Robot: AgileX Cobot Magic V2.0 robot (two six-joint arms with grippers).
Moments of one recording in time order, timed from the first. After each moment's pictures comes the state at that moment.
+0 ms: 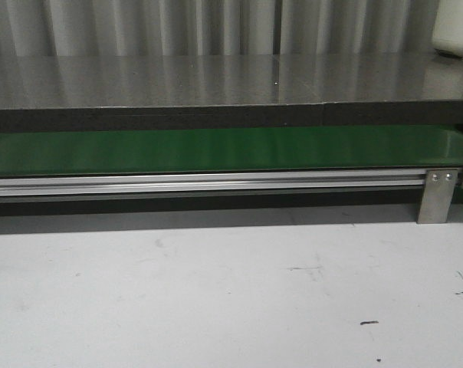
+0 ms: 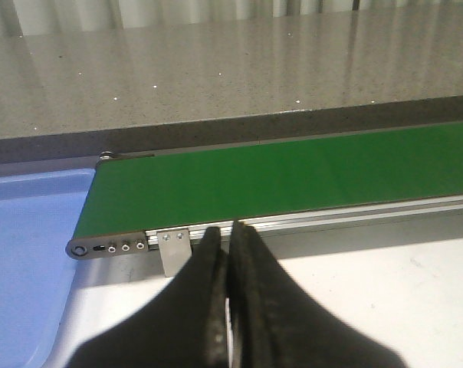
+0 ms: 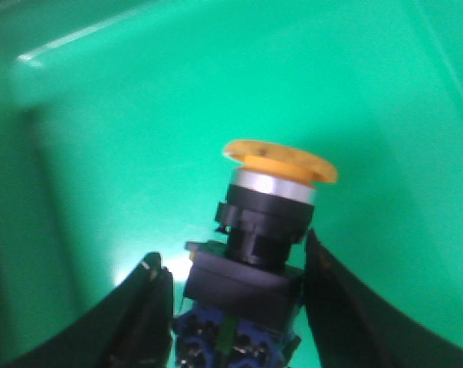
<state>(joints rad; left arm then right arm) 0.01 0.00 -0.41 -0.10 0.69 0.15 -0.38 1.87 -1.29 0.21 0.47 -0.12</state>
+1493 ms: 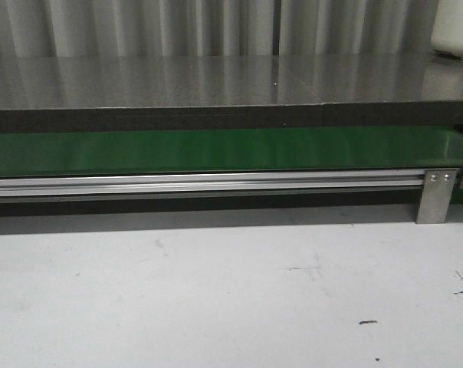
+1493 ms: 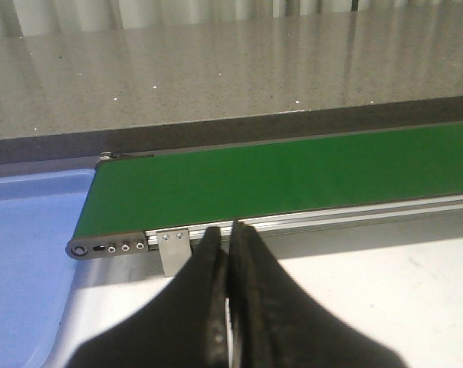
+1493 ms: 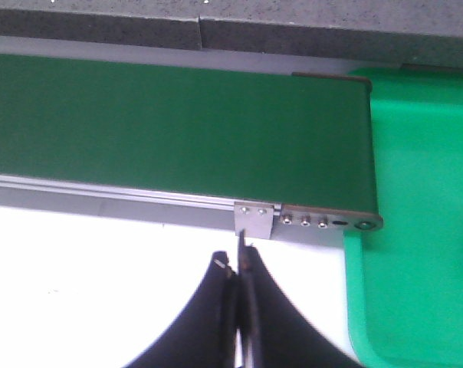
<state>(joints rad) 0.01 0.00 -0.41 -0.10 0.69 0.15 0.07 0.80 -0.65 0.18 0.44 -0.15</state>
